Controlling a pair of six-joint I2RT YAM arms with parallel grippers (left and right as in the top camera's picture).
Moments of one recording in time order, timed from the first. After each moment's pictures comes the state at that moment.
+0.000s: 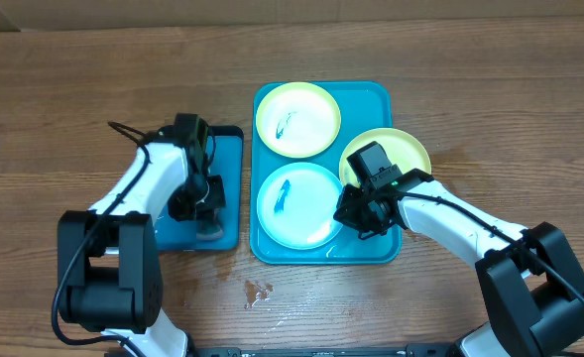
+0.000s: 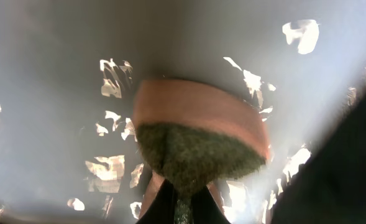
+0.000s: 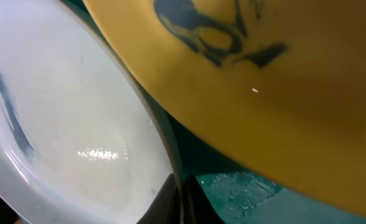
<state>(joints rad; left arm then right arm) -0.08 1.82 1.17 -1.02 0.02 -0.29 0.51 1.71 0.93 -0.52 -0.26 0.85</state>
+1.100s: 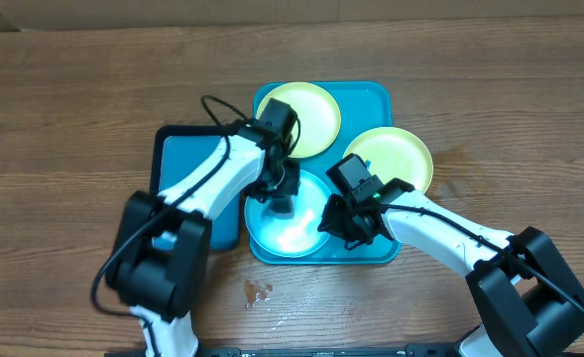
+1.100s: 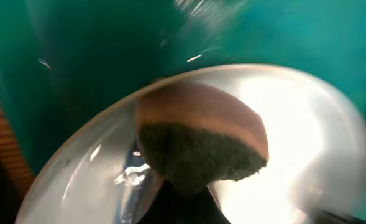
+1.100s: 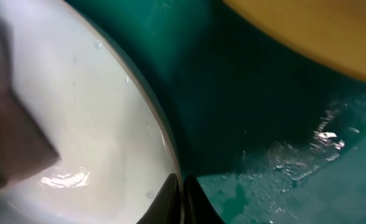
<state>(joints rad) -0.43 1.96 1.32 -0.85 0.15 -0.37 0.62 1.71 0.93 -0.53 -0.20 0.99</state>
